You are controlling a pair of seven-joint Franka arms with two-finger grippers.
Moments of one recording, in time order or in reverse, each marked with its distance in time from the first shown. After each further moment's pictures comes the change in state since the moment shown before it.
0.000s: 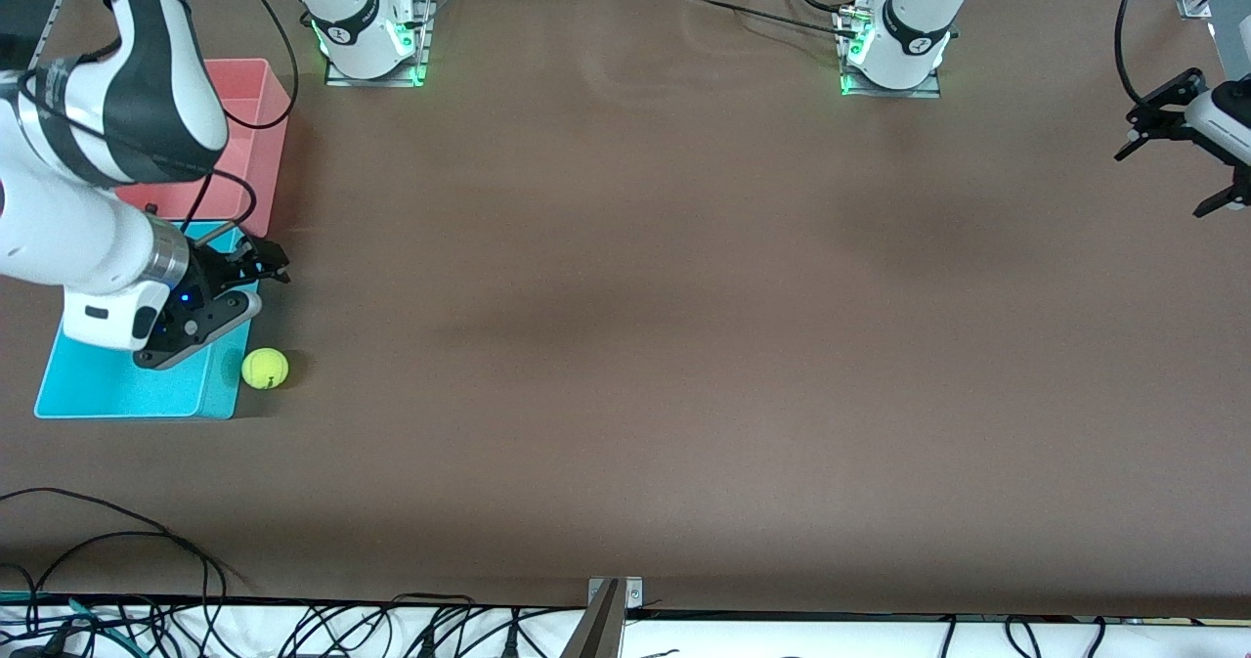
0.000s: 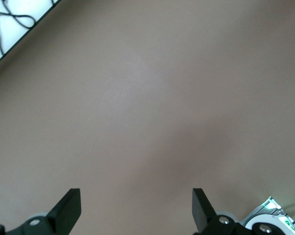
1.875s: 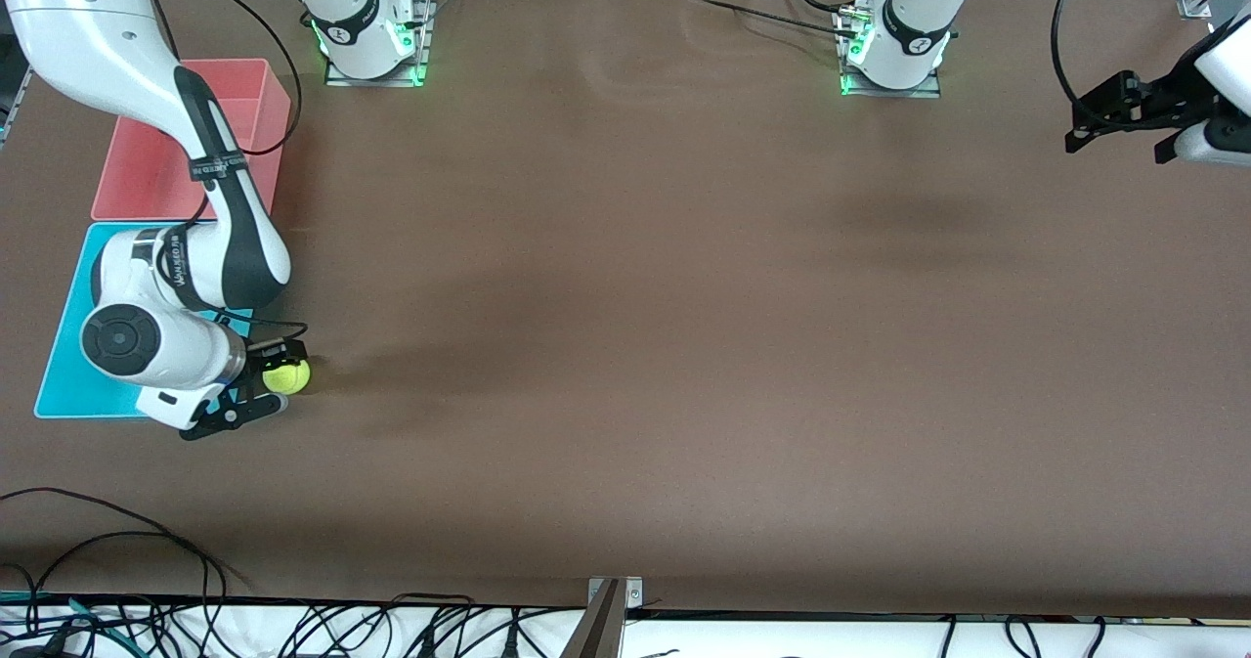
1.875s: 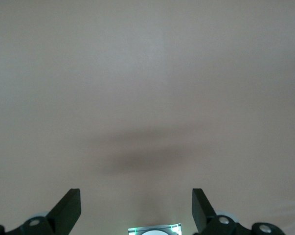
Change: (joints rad) left arm -0.022 0.020 -0.084 0.075 -0.004 -0.161 -0.757; right arm -0.062 0.327 -0.003 -0.003 -0.242 0.311 0.294
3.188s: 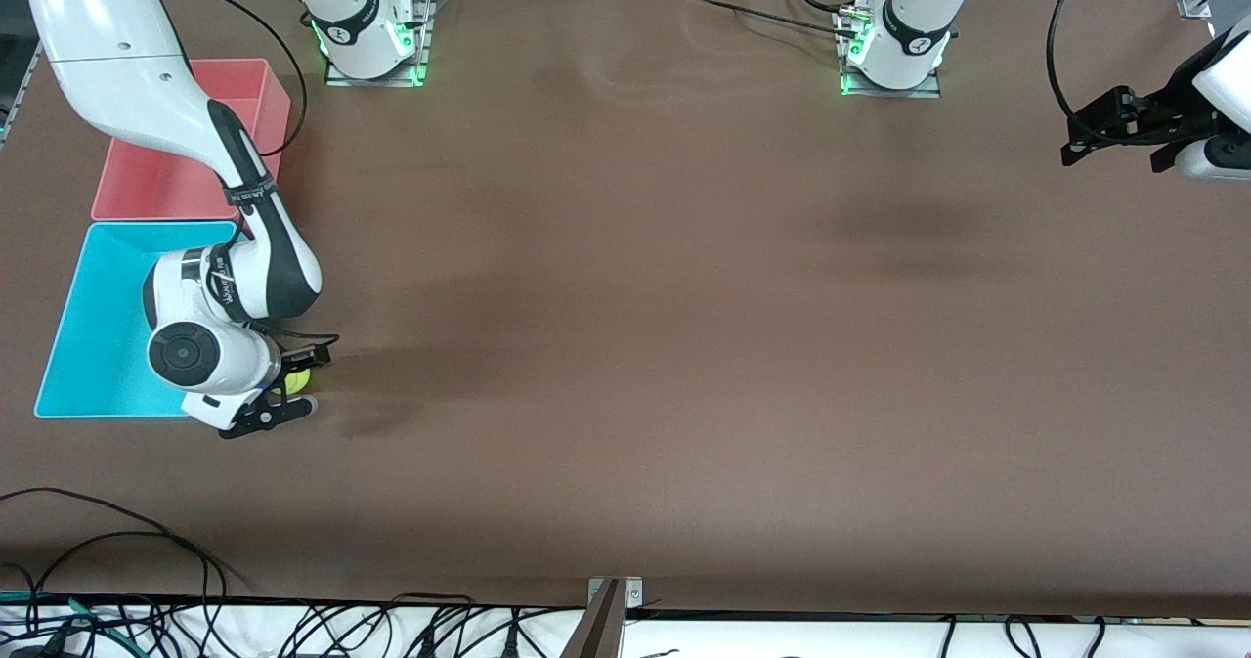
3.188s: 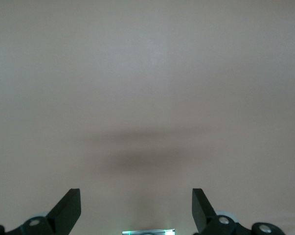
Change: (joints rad) left arm -0.006 0.033 0.000 0.040 0.000 0.000 -0.058; right arm 0.010 0.088 0.000 -0.018 -0.067 0.061 0.094
